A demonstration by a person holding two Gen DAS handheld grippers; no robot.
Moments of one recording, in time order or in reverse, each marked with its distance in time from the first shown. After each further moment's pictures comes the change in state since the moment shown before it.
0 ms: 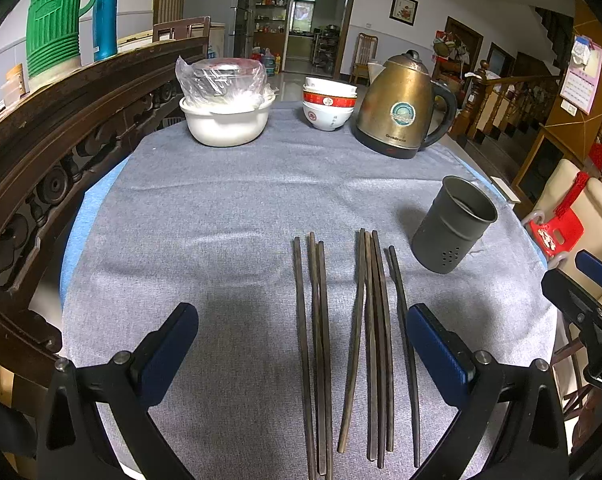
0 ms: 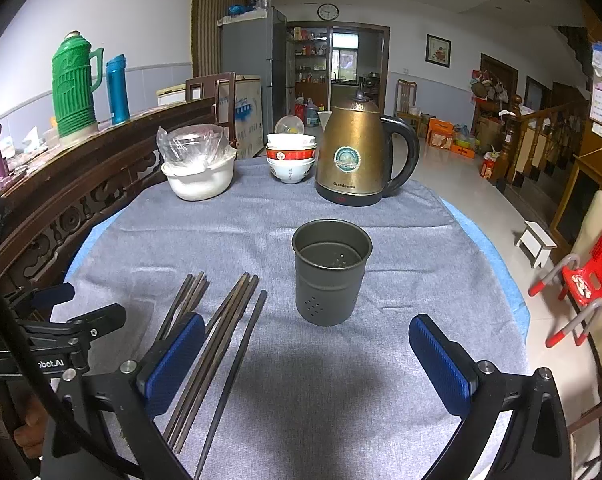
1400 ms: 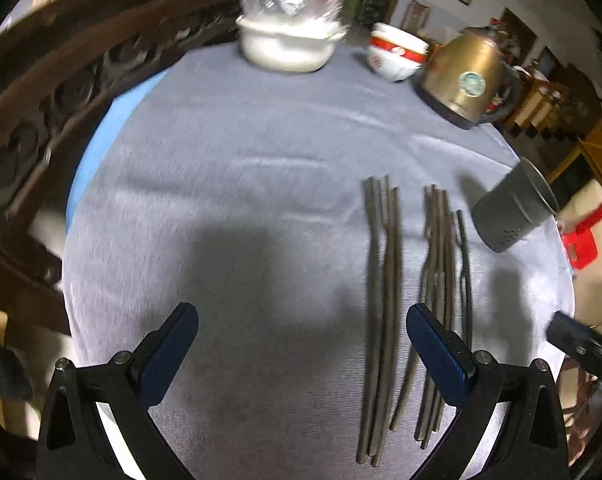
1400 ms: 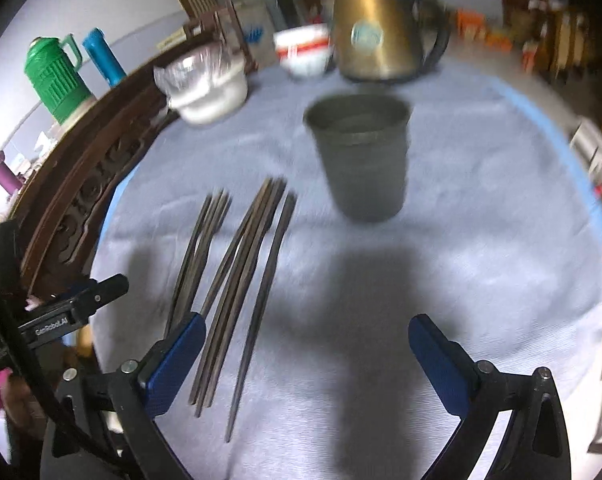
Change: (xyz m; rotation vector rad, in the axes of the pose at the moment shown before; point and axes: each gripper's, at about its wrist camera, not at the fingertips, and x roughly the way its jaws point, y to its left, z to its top) left arm 0.040 0.061 -0.023 -0.188 0.211 0.040; right arm 0.071 -0.024 -0.024 0.178 0.387 0.266
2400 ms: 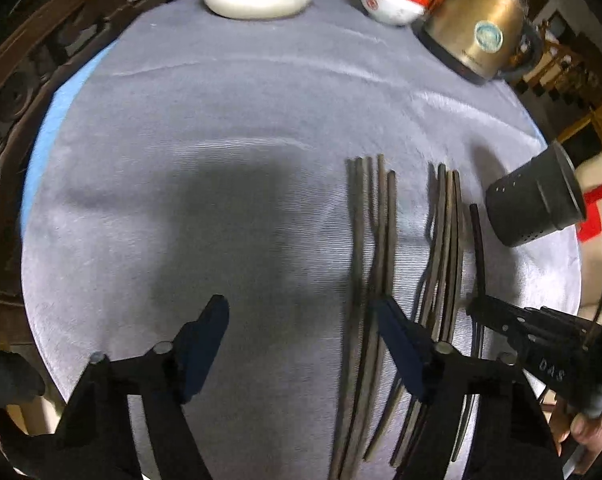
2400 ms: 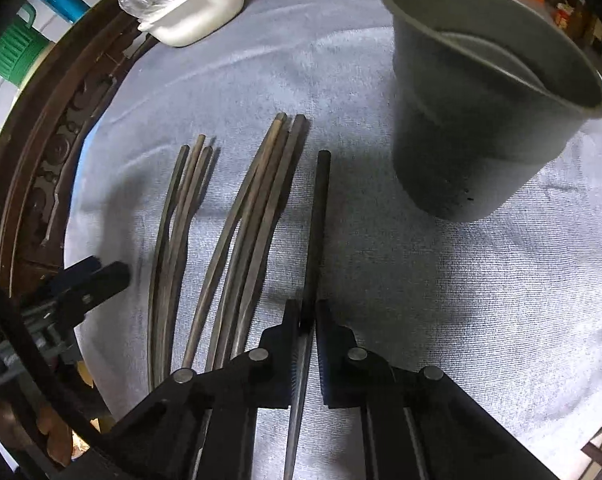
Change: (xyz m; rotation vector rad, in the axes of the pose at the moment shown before) left arm 0.052 -0.038 0.045 0.057 0.248 0.006; right arm 0.105 0.017 0.042 -0.027 0.303 0.000
